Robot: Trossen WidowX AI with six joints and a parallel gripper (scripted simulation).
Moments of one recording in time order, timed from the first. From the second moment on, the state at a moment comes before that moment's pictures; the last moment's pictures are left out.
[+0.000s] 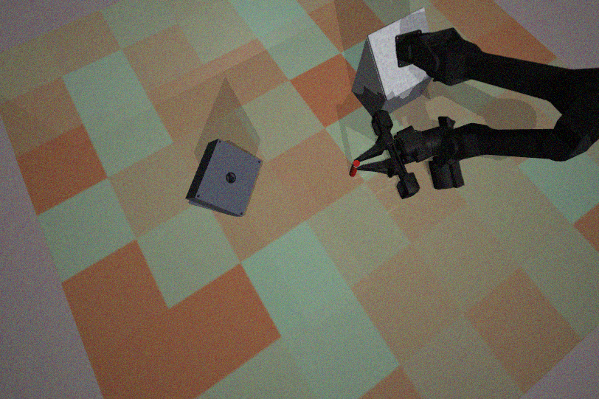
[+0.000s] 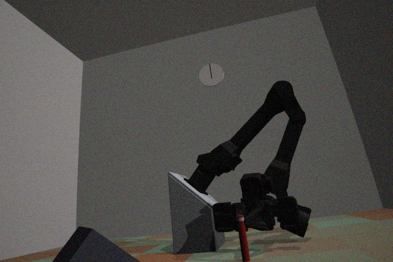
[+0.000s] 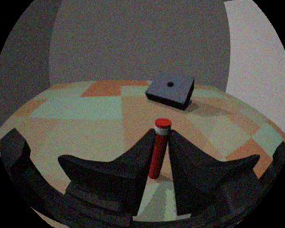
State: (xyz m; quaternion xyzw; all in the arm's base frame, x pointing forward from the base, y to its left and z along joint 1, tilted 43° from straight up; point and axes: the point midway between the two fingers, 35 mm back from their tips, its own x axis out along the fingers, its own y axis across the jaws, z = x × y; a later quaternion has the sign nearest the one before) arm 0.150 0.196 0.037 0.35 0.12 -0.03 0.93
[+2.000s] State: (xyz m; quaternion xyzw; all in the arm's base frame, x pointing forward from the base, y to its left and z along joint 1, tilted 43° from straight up) arm 0.164 0.173 0.098 0.36 0.13 -0.03 0.93
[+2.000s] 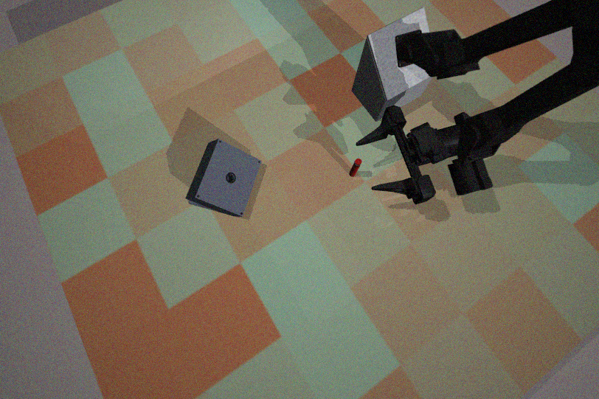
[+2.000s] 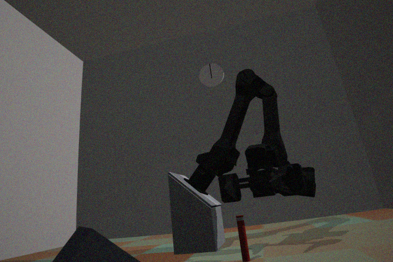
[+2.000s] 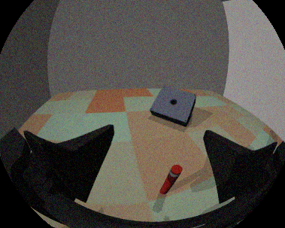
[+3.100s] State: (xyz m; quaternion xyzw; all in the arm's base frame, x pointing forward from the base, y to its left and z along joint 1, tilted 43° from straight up) arm 0.177 0.100 0.125 0.22 0.26 -0.03 0.94
